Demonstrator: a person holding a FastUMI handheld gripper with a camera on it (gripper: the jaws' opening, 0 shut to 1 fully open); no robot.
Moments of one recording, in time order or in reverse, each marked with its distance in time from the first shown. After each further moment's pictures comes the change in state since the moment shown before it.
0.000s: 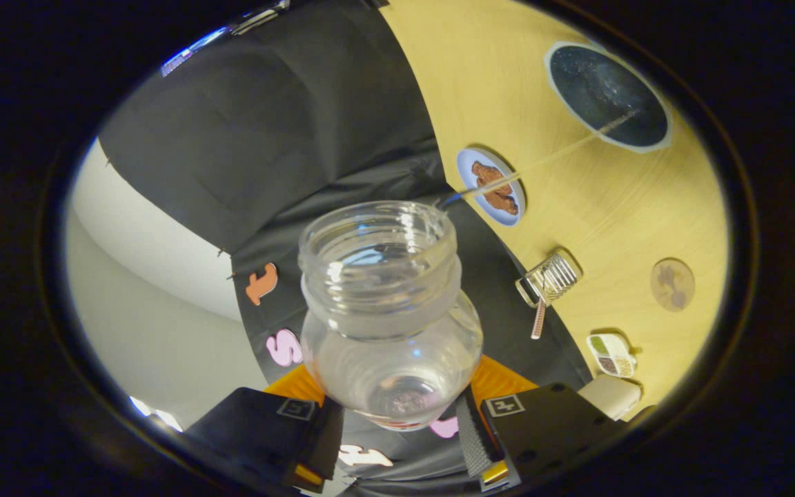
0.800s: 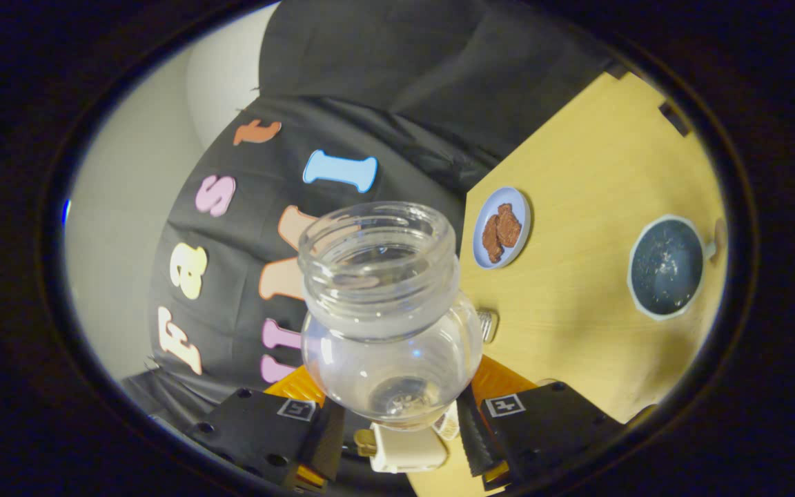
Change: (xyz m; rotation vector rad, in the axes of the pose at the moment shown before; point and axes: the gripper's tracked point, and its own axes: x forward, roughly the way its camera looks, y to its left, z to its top) arm -0.011 -0.054 -0.008 -0.901 0.127 -0.228
